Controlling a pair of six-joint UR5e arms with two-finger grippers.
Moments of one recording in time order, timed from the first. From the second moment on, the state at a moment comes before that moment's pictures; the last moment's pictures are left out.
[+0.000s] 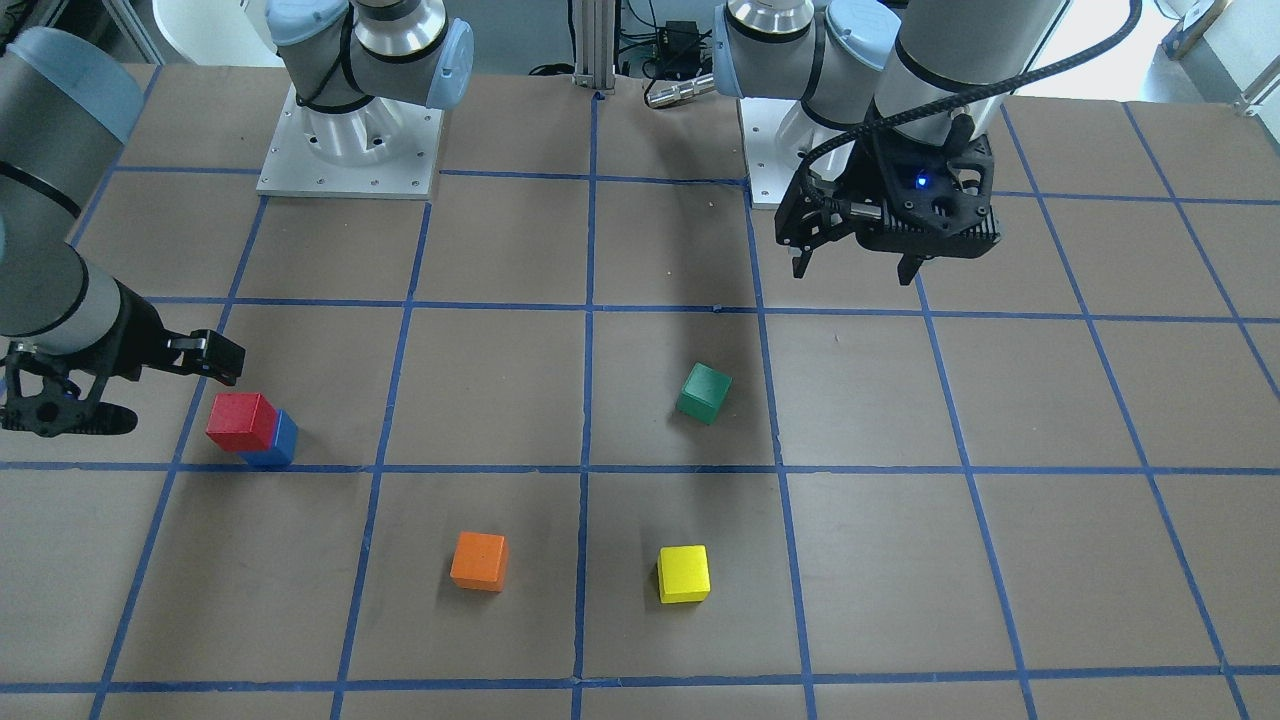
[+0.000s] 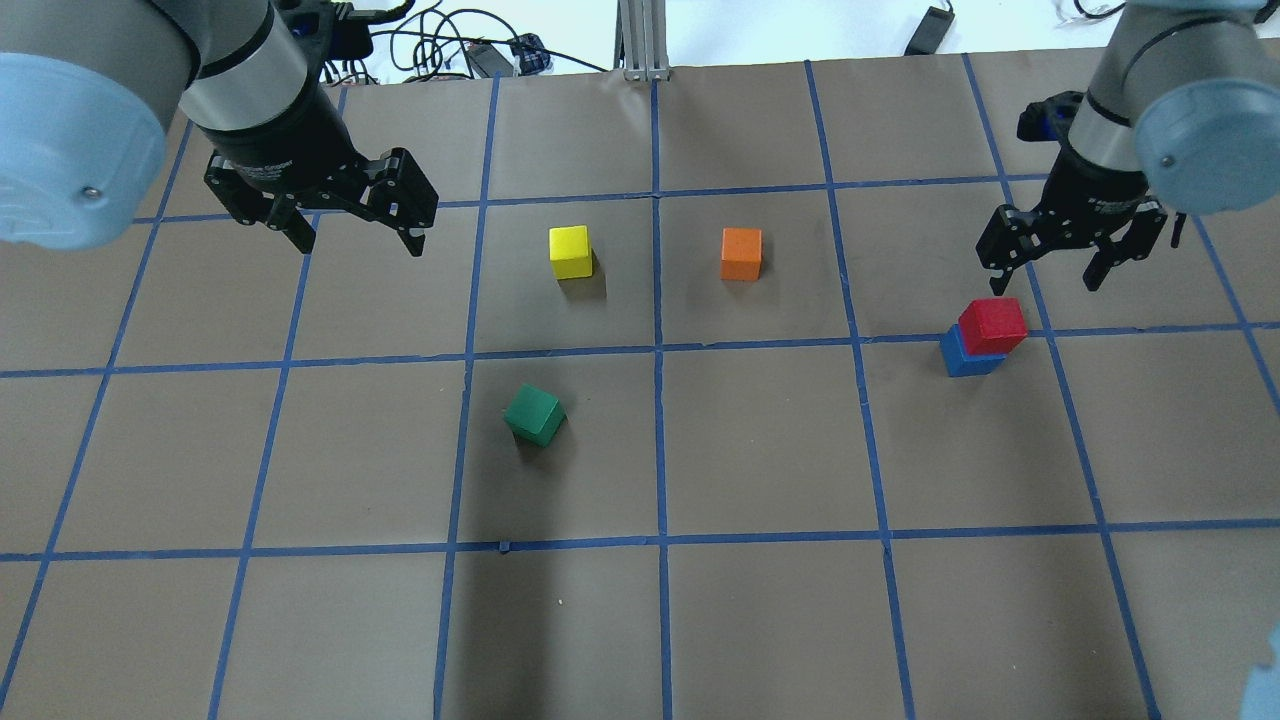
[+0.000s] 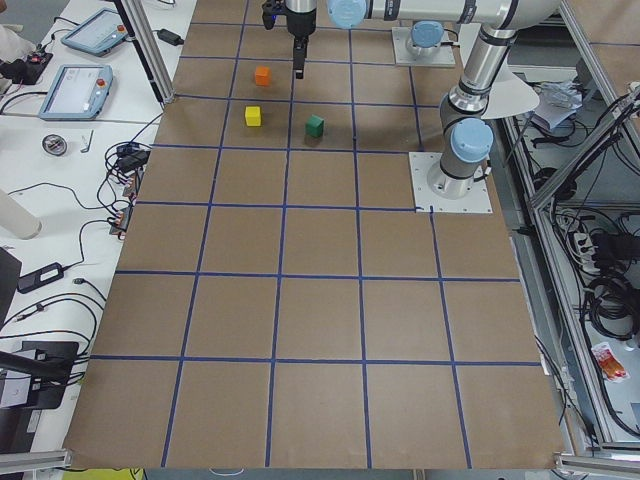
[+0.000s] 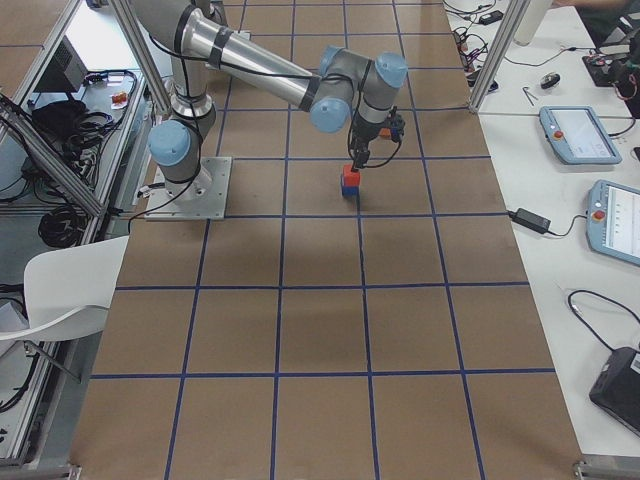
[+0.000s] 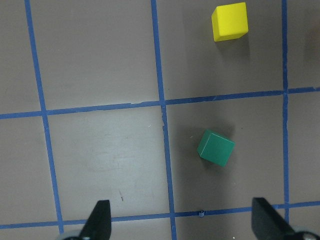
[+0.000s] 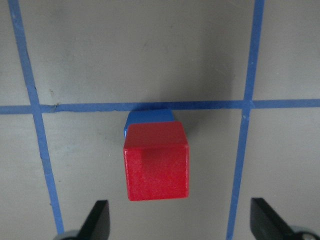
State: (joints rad) left arm -1.60 -1.59 -1.57 -1.54 1.59 0.04; right arm 1.32 -1.36 1.65 -1.66 -1.66 -0.20
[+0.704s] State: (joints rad) left arm -1.60 -1.59 -1.56 -1.54 1.59 0.04; right arm 1.38 -1.45 1.56 -1.47 -1.67 -0.07
